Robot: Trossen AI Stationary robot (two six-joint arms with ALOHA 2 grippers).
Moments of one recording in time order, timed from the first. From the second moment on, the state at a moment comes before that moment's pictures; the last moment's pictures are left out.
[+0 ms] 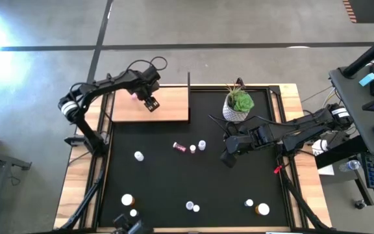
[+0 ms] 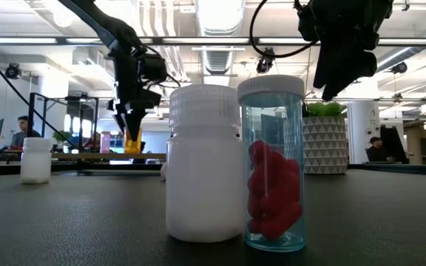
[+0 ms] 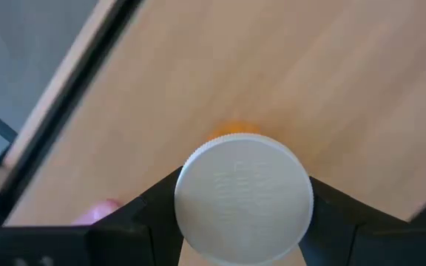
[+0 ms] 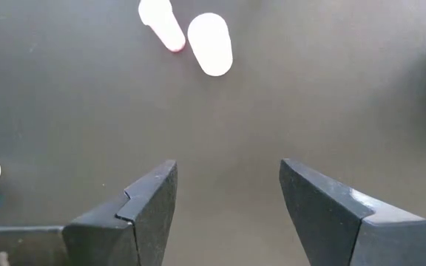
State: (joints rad) left arm 0.77 1.64 1.23 -0.90 -0.13 0.10; right arm 0.21 1.34 1.01 -0.77 0.20 0.80
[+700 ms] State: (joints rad) left arm 0.88 1.68 1.26 -0.88 -0.17 0.15; right arm 0.21 1.34 1.01 -0.77 0.20 0.80
